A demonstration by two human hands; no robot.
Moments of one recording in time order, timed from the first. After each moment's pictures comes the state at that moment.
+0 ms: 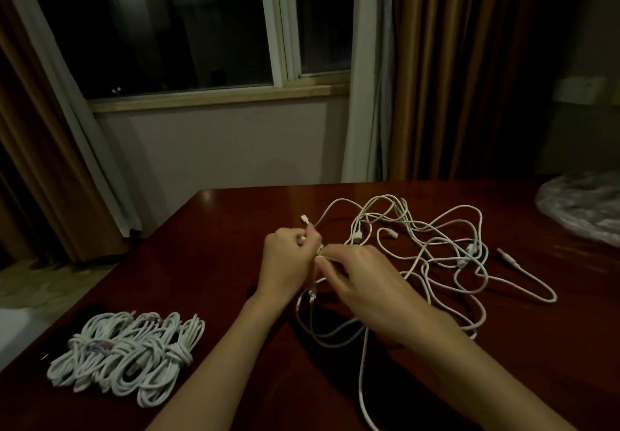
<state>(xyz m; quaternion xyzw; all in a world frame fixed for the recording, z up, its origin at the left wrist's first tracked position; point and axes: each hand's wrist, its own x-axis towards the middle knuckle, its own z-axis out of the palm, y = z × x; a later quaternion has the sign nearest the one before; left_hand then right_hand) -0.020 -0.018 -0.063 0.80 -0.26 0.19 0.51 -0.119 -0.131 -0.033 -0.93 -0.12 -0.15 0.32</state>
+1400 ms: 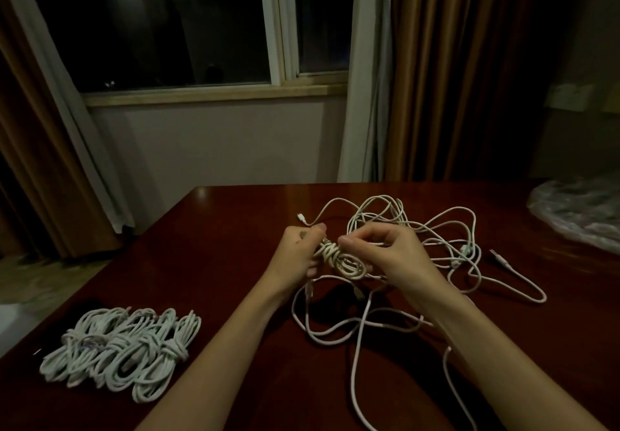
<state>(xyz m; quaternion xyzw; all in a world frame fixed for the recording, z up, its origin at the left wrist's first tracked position) -0.029 -0.027 -0.053 0.71 -0.25 -0.06 0.65 -0.115 -0.165 -0.028 -0.74 -0.02 -0.12 0.66</state>
